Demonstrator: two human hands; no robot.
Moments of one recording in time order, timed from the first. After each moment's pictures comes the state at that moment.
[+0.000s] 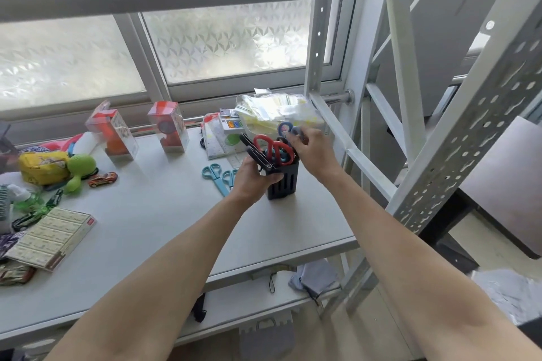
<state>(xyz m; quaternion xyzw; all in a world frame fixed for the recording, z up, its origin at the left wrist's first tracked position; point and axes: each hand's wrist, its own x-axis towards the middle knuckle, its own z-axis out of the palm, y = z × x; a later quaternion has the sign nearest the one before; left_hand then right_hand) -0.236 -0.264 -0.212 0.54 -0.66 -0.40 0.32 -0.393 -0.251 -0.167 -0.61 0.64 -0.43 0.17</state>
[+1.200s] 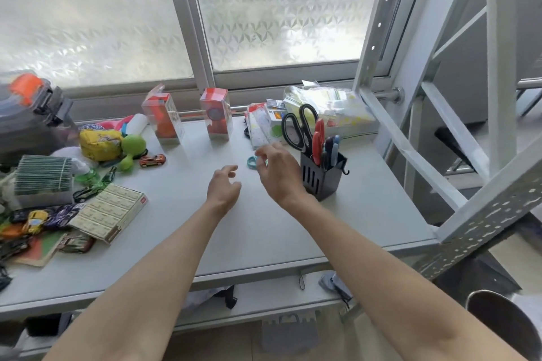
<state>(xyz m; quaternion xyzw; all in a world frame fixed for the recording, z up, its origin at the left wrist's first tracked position) -0.084 -0.280 -0.253 0.69 -0.56 -0.35 0.29 -0.223 -0.260 -0.207 -0.70 0.61 -0.36 0.11</state>
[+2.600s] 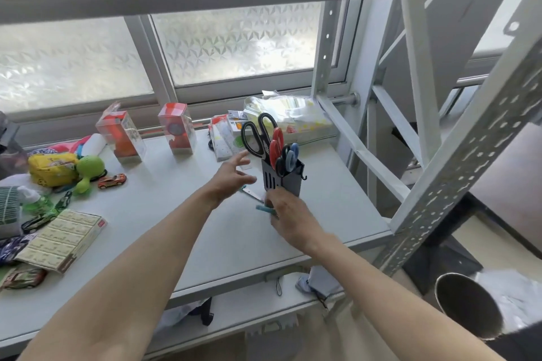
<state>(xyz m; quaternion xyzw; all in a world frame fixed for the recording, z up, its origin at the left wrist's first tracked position) -0.163 -0.293 -0.204 0.54 -0.64 -0.49 0.23 -0.310 -0.181 -0.226 -0.76 0.60 -0.23 0.11</state>
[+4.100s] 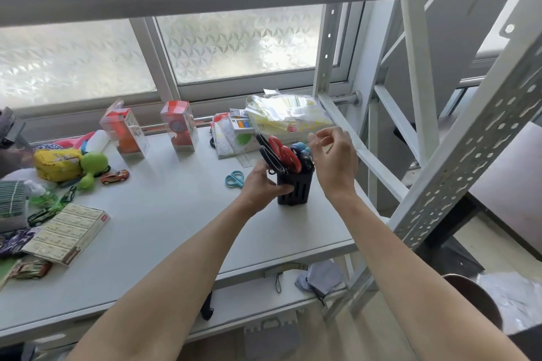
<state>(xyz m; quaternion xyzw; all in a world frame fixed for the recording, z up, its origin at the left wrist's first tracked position) -0.215 -0.250 -0.211 0.53 -0.69 -0.42 0.26 -0.370 -0.215 -0.166 -0.49 0.71 -0.50 0.05</state>
